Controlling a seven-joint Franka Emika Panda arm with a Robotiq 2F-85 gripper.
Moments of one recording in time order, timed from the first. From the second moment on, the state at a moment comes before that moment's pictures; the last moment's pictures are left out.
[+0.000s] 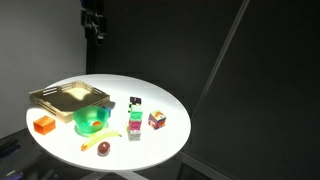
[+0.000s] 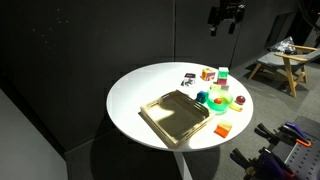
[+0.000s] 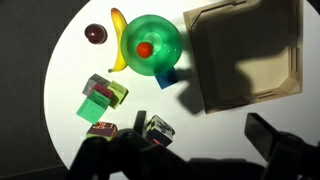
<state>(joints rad) -0.04 -0.12 0.02 -2.03 -0.03 1.95 0.28</state>
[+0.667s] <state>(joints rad) -0.05 0.00 -0.04 -1.97 -0.04 1.95 0.30</state>
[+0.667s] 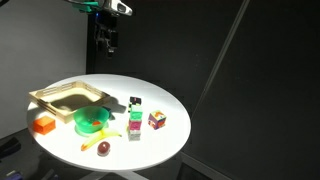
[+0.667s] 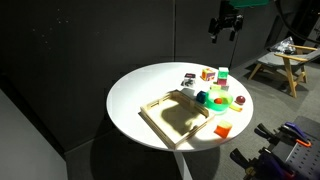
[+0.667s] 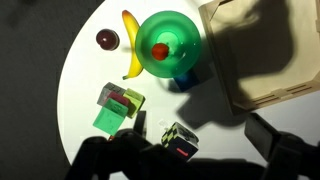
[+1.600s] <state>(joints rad) -0.12 -0.04 -0.12 -1.99 -0.05 1.97 0.46</state>
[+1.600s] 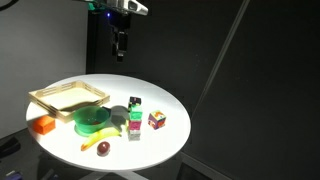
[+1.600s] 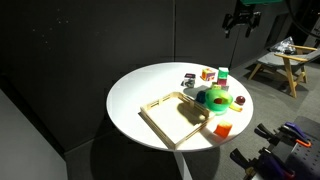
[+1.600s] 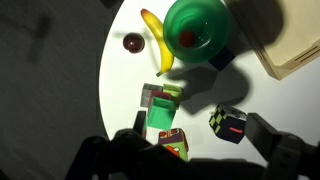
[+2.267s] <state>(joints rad) -0.13 -0.08 -0.13 -2.07 -0.05 2.01 0.47</state>
